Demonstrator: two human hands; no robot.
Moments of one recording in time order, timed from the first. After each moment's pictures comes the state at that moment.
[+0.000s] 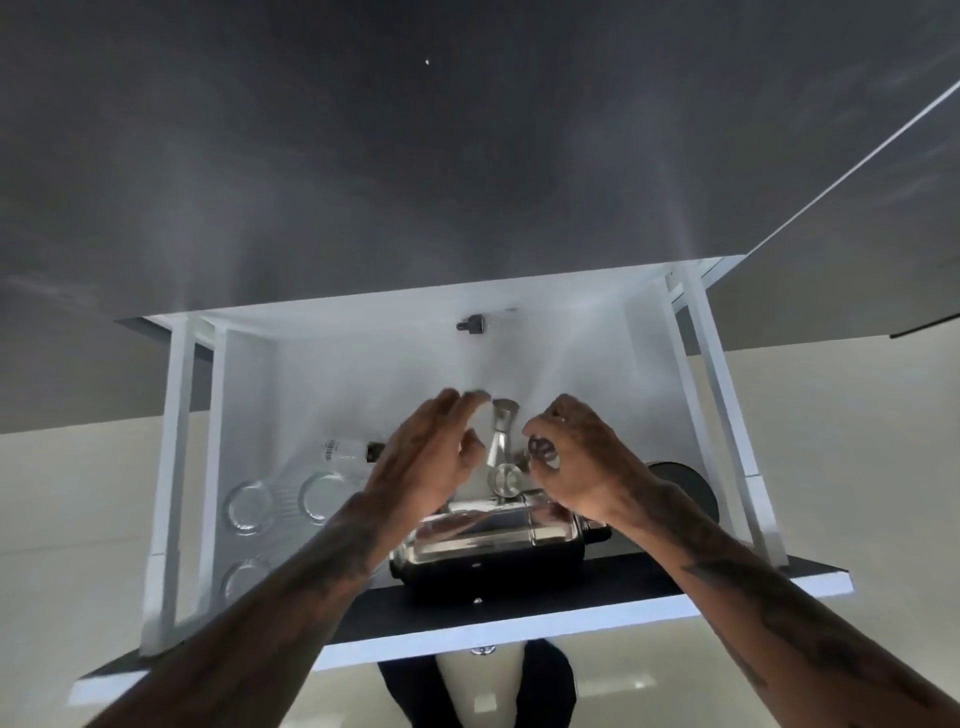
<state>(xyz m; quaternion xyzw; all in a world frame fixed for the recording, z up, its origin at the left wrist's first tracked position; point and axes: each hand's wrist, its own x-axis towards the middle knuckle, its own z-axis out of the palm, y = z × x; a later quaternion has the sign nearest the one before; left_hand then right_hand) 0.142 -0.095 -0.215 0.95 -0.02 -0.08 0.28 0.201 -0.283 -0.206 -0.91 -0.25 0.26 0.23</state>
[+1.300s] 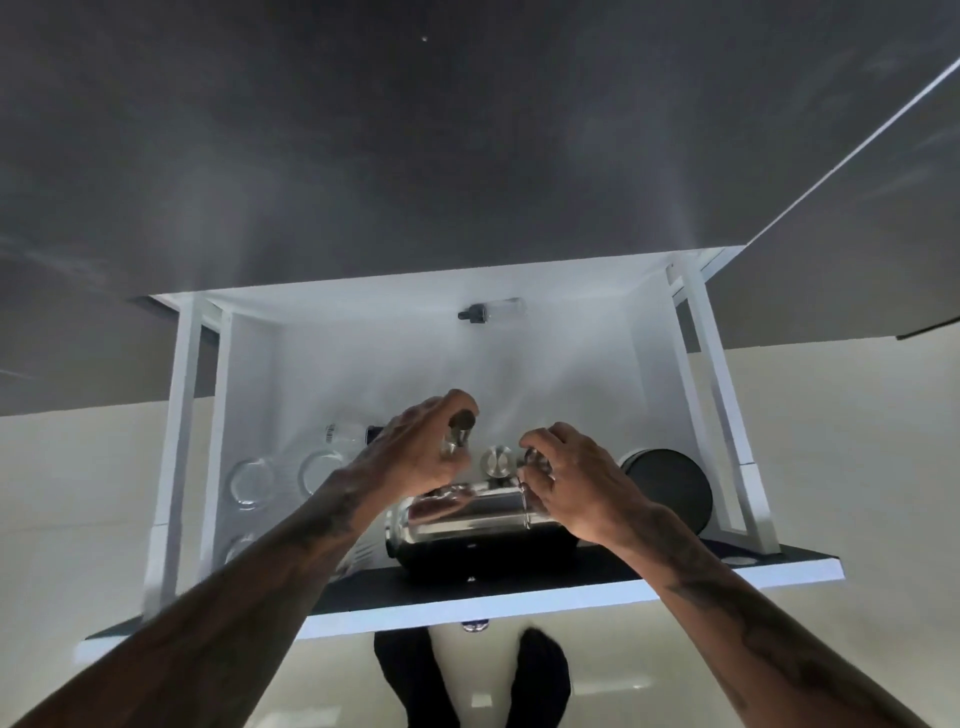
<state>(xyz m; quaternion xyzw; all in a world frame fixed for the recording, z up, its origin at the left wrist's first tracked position) 0.137 -0.083 -0.227 0.92 0.02 -0.23 0.31 0.173 -0.295 -0.223 -0.90 -0.24 0.29 0.22</state>
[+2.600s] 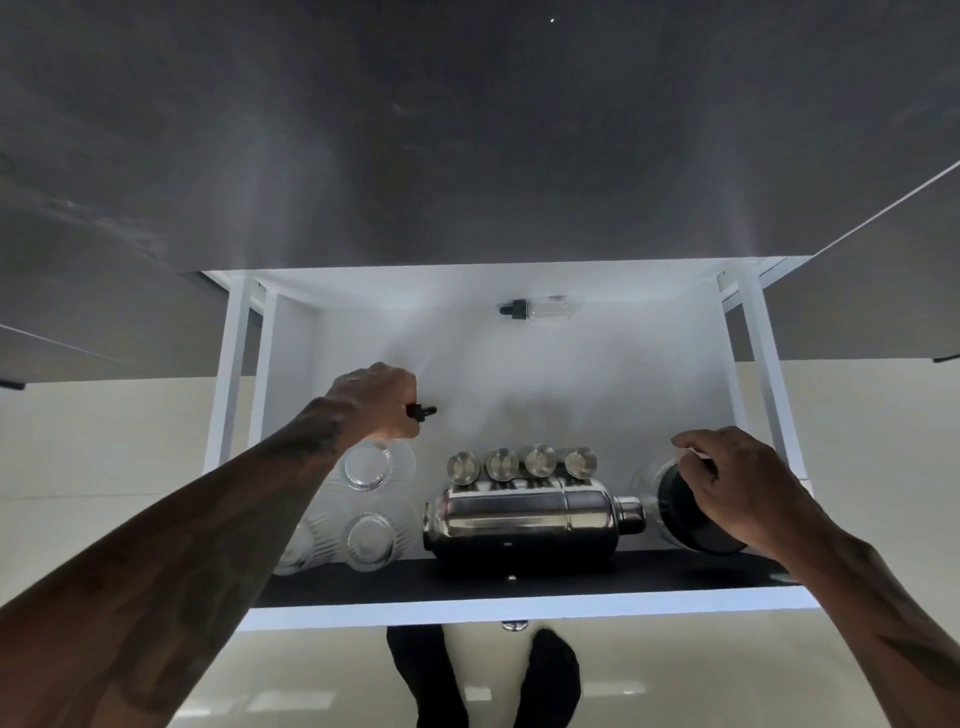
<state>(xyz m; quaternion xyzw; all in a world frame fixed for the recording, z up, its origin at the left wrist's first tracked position) 0.154 0.004 -0.223 0.93 0.11 -0.34 0.12 0.198 -0.355 -0.172 -0.95 -0.08 0.29 0.12</state>
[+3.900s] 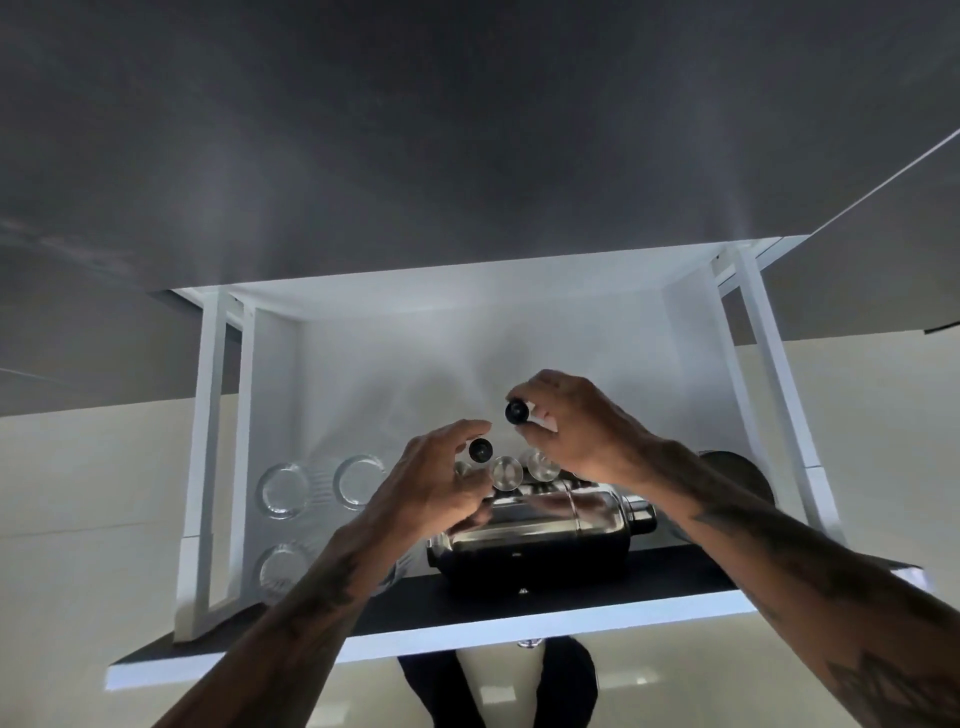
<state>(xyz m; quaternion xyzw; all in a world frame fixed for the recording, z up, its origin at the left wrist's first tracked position) 0.103 -0.070 -0.226 0.84 0.17 -0.23 0.46 0.212 -0.238 -0.218 -0.86 -0.32 0.28 0.26</state>
